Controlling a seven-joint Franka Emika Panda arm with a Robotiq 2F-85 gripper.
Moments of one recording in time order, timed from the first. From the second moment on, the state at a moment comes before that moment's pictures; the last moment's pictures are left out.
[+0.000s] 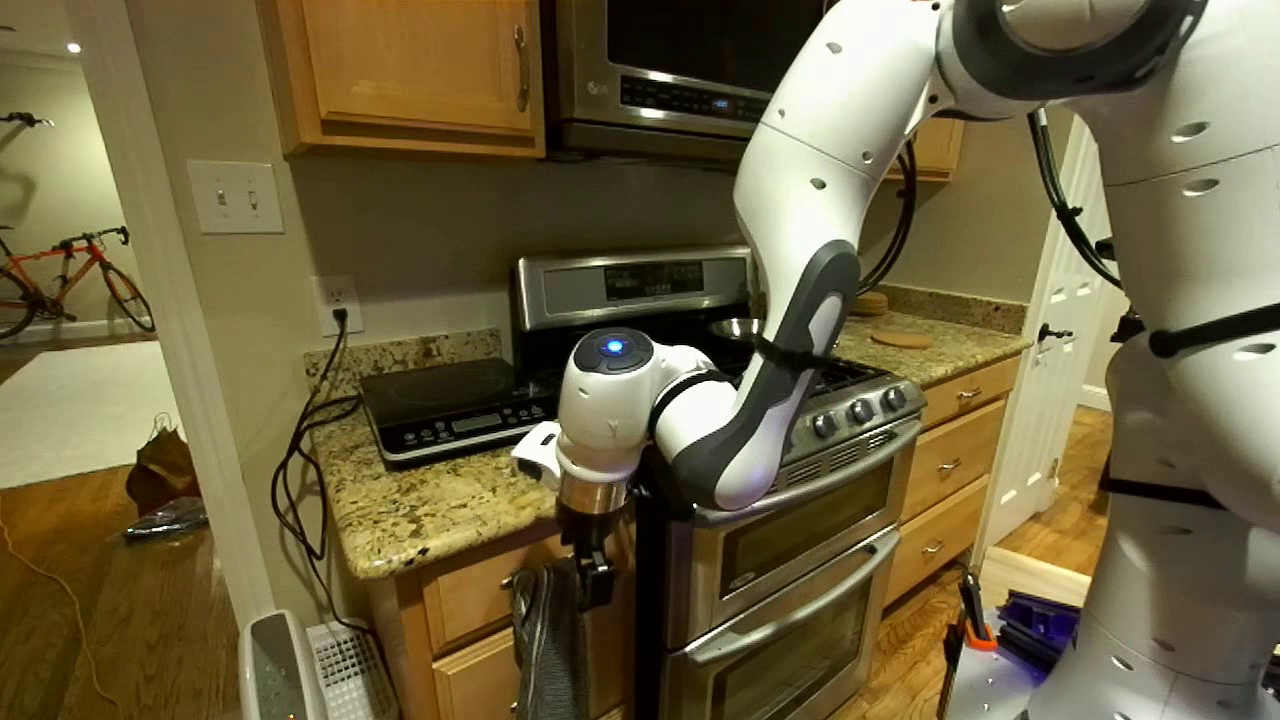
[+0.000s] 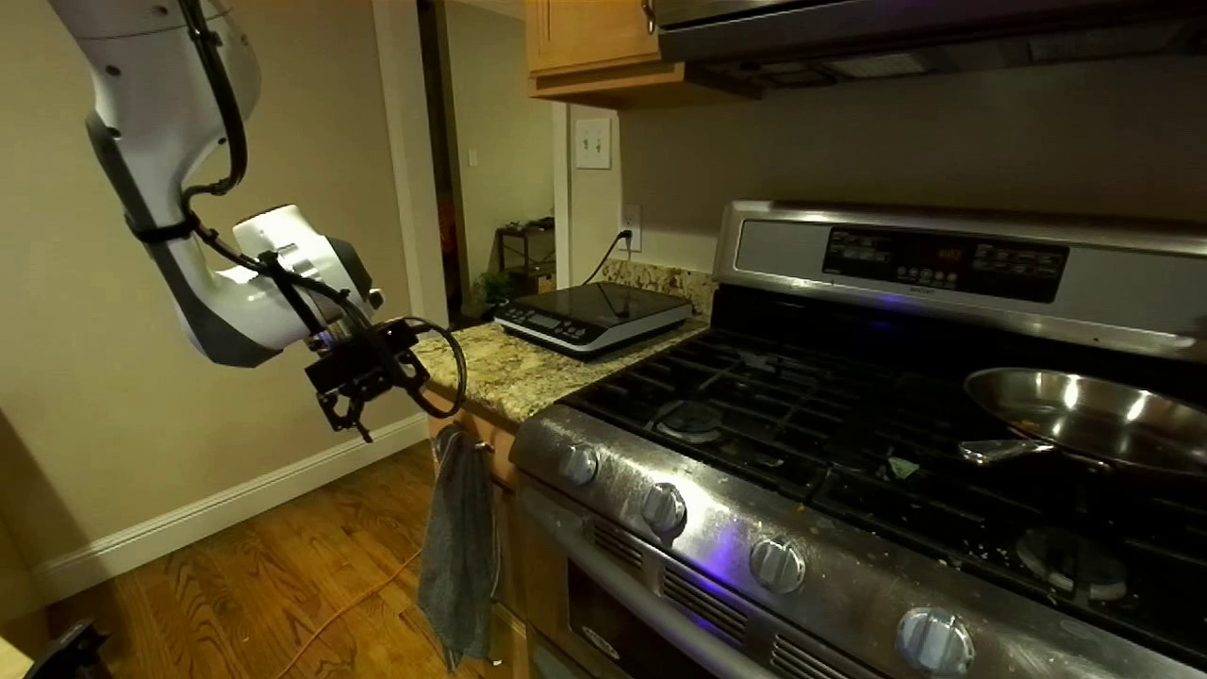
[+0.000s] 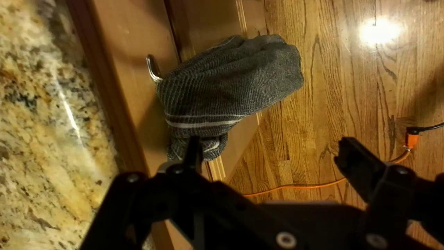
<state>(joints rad) 0.31 0.37 -0.05 -2.32 -0.88 2.89 0.06</state>
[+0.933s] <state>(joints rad) 0.33 0.49 -0.11 -2.21 -0.98 2.89 0.10</state>
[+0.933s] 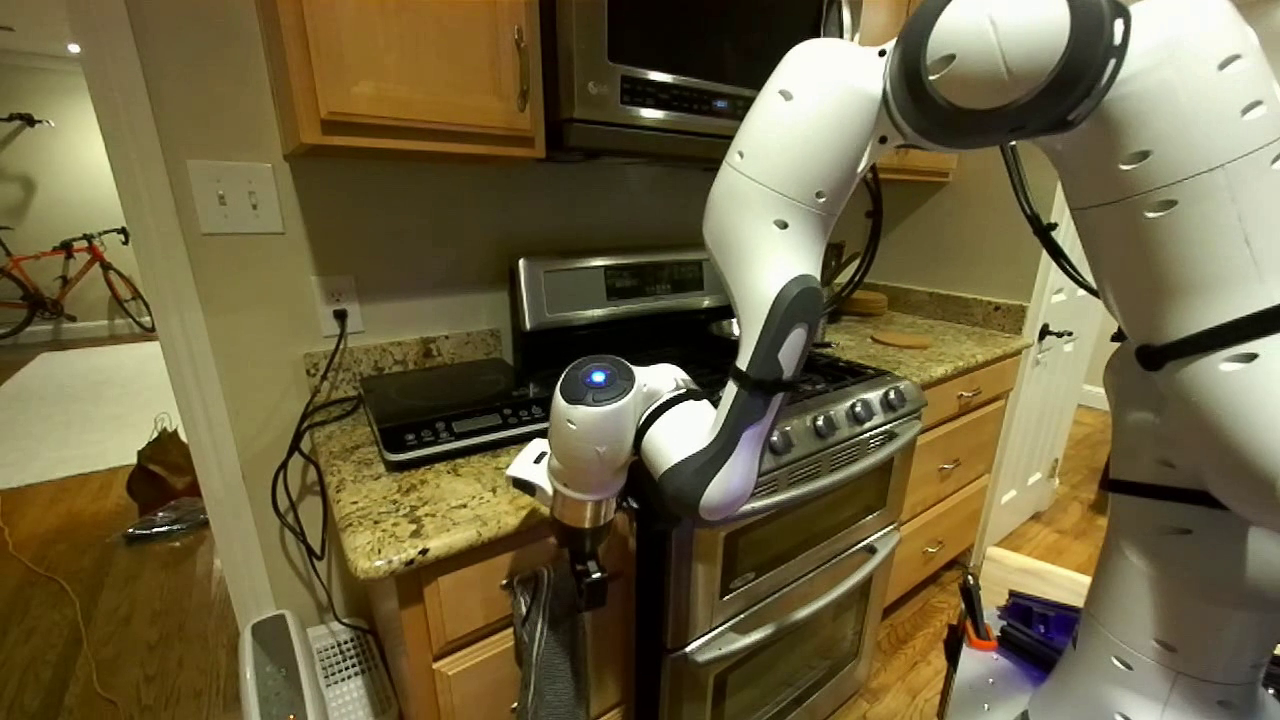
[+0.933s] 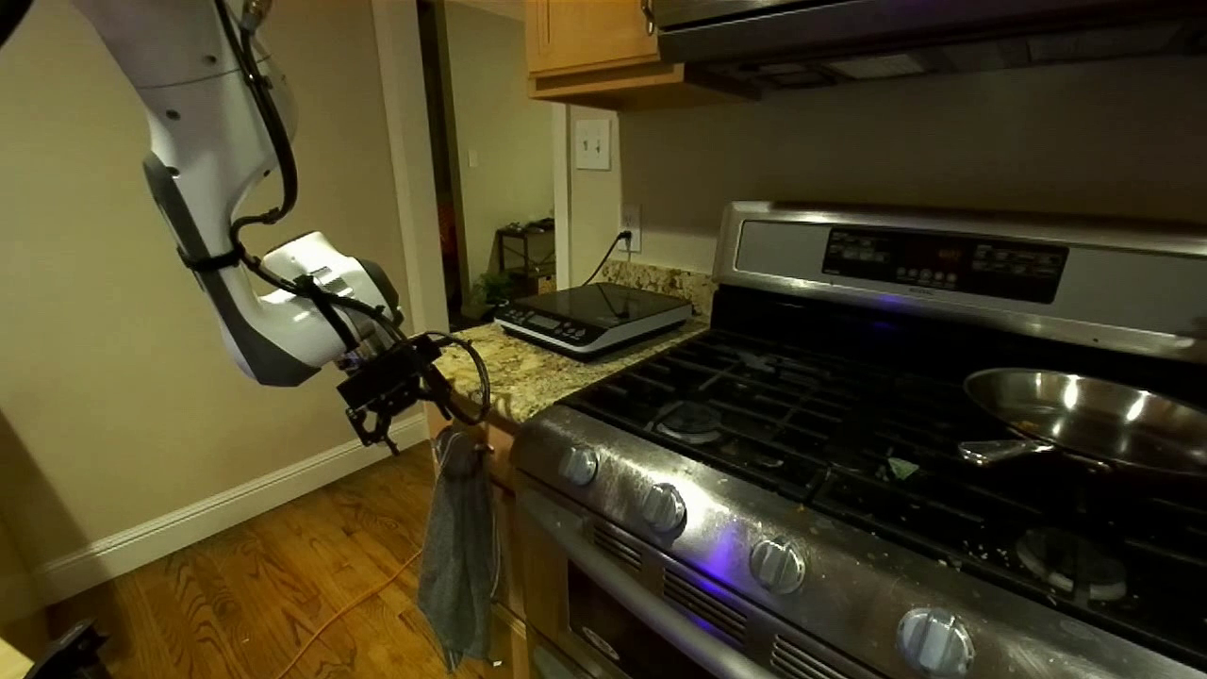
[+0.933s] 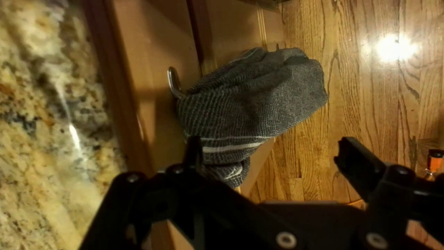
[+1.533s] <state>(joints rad) 0.44 0.56 -0.21 -2.12 -1.12 2.89 0.28</state>
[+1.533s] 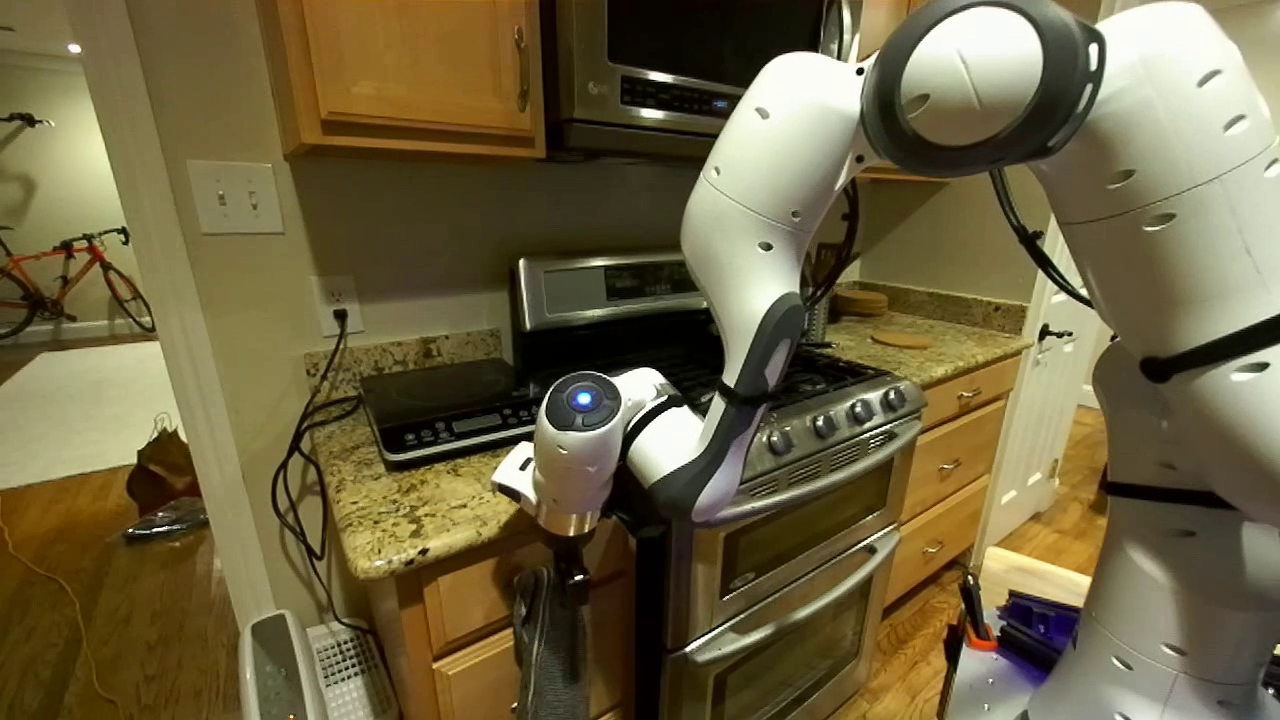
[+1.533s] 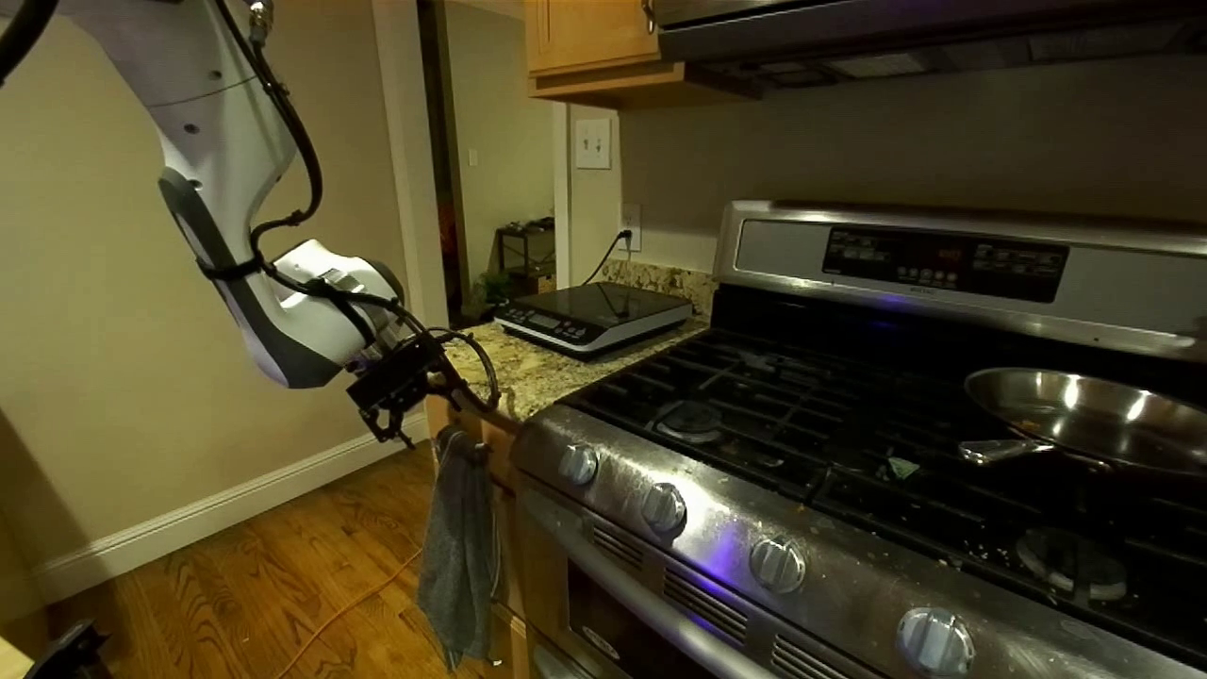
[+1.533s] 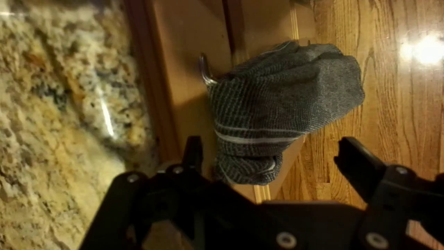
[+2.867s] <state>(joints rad) 0.55 0.77 -0.32 -1.96 -1.24 2.88 0.44</state>
